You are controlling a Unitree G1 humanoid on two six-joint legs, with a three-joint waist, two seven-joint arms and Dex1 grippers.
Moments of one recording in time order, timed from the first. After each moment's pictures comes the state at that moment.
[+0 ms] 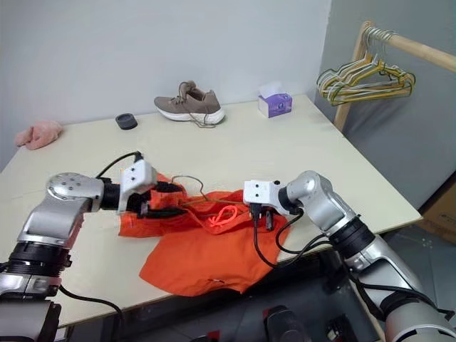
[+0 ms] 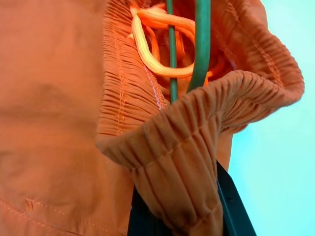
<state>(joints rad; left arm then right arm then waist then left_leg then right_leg) -0.53 0.85 0.01 0.27 -0.25 0.33 -1.33 -0.79 -0.45 0.52 0.12 -0.09 0.50 1.14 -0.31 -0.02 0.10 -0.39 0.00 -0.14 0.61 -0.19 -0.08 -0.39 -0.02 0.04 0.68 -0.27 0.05</state>
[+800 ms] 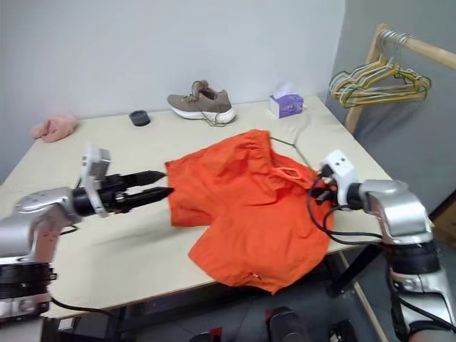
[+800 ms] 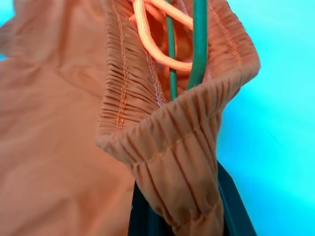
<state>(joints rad) -0.38 0.72 0.23 -0.01 -0.56 0.61 -1.13 -0.50 -0.64 -0.08 -0.15 0.18 1.11 0.86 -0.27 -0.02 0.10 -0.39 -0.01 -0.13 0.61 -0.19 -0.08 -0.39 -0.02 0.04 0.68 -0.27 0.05</state>
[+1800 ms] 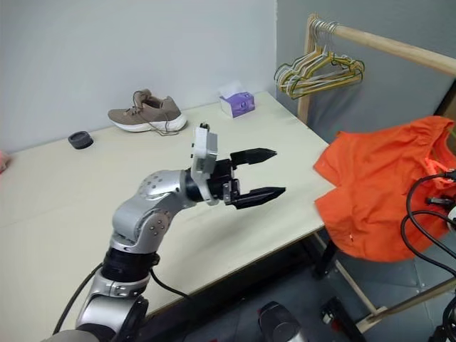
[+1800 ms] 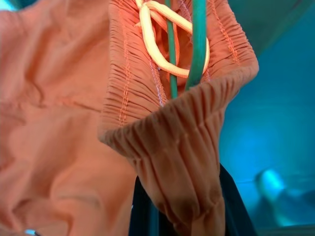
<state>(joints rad) -0.62 0.24 -0.14 -0.20 -0.53 0.43 -0.93 -0.27 -0.72 -0.65 -0.36 0.14 1.30 0.33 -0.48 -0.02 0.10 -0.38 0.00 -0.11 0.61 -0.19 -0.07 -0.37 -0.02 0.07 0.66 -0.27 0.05</state>
